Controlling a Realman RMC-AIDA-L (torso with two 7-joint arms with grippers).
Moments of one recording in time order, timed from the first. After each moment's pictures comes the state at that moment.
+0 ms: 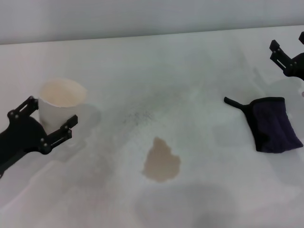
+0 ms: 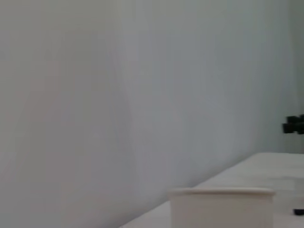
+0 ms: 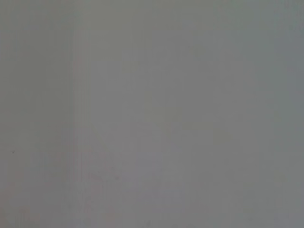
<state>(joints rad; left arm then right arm) -0.31 -2.08 0.96 0.35 1.34 1.38 -0.59 0.41 2.01 -0.57 -0.04 2.12 1.21 -2.77</state>
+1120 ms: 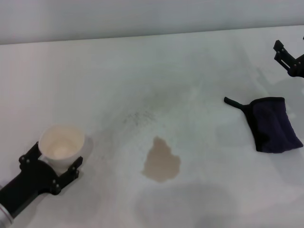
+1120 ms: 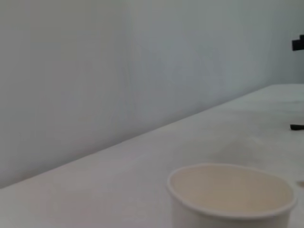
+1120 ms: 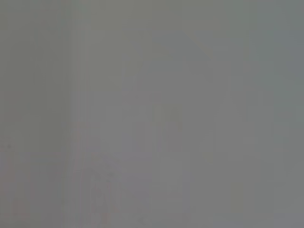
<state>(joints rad) -0.30 -2.09 0.96 0.04 1.24 1.28 -0.26 0.40 2.01 -0.58 -0.07 2.12 1.20 -2.77</state>
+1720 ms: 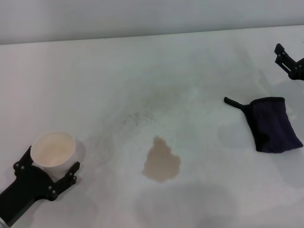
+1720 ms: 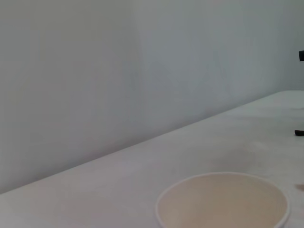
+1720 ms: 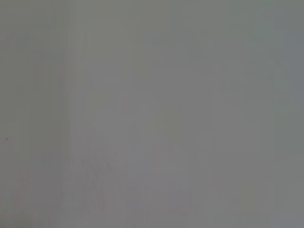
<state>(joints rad) -0.27 -2.09 0.97 0.00 1.19 1.33 -0.21 0.39 2.01 -0.58 -0.07 2.12 1.19 -2.77</state>
